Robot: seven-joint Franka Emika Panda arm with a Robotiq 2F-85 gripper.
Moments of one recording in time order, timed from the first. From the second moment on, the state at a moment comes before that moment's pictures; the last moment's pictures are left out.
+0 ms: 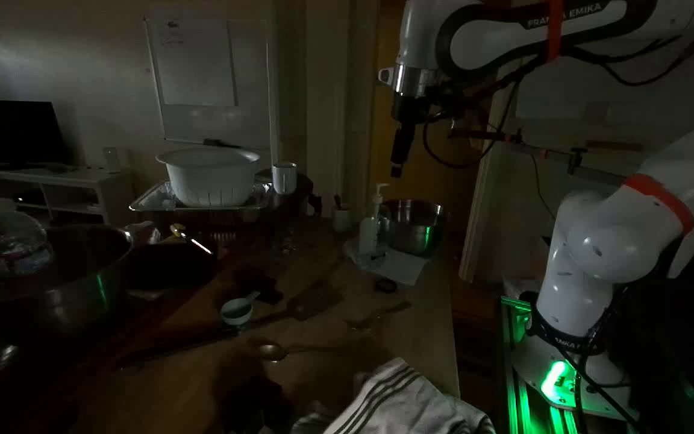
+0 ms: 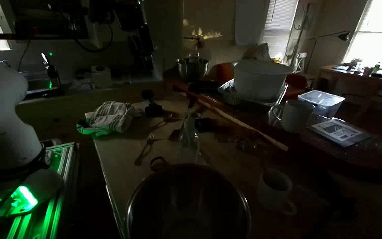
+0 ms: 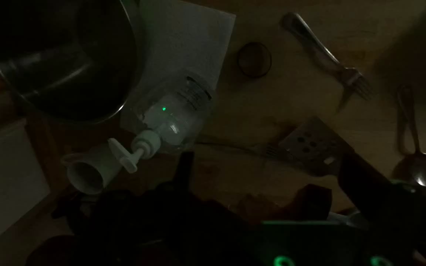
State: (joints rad) arm -0.04 -0.69 0.01 -2.46 -0.21 1.91 -0.10
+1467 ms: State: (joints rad) arm -0.01 -0.42 0.05 -2.54 -0.13 2.28 0.10
